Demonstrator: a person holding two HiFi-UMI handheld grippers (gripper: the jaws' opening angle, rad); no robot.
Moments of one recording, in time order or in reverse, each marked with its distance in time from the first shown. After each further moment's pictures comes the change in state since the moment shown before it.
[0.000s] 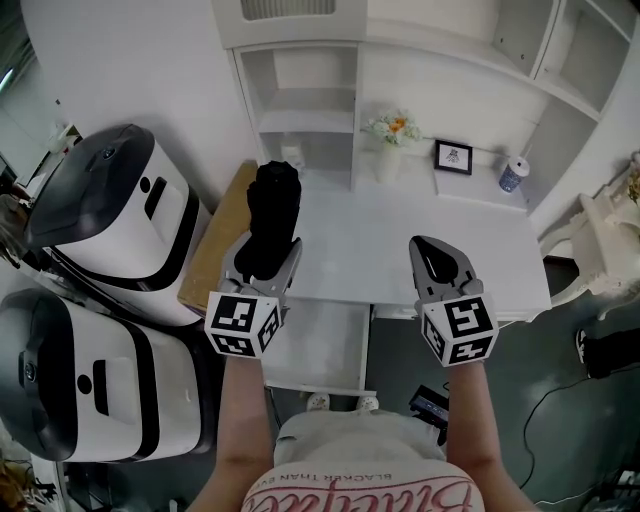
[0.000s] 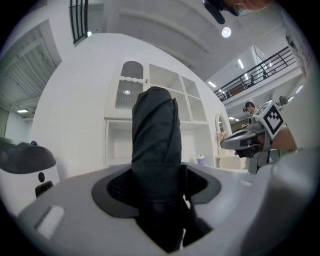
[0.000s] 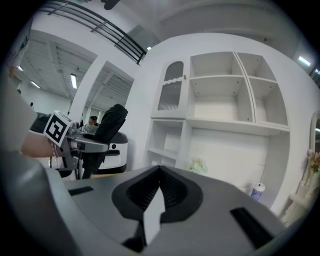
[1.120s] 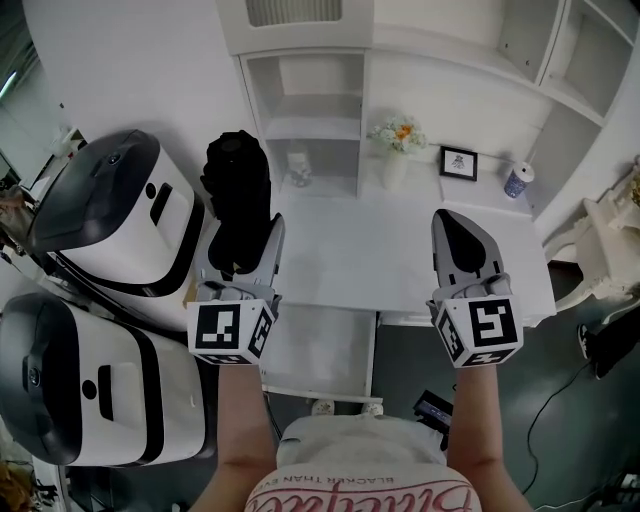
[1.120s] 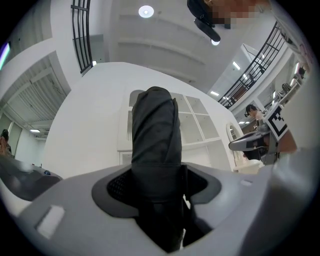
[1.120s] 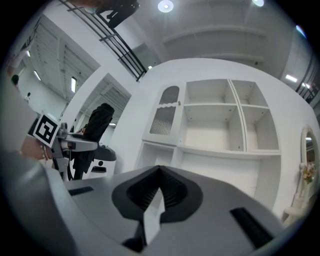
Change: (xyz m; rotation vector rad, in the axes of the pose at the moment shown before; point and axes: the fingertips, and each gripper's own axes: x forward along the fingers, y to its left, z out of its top) left arm -0.024 0.031 0.091 0.087 -0.241 0.150; right arm -0.012 -0.023 0.081 -0.052 -0.222 -0.124
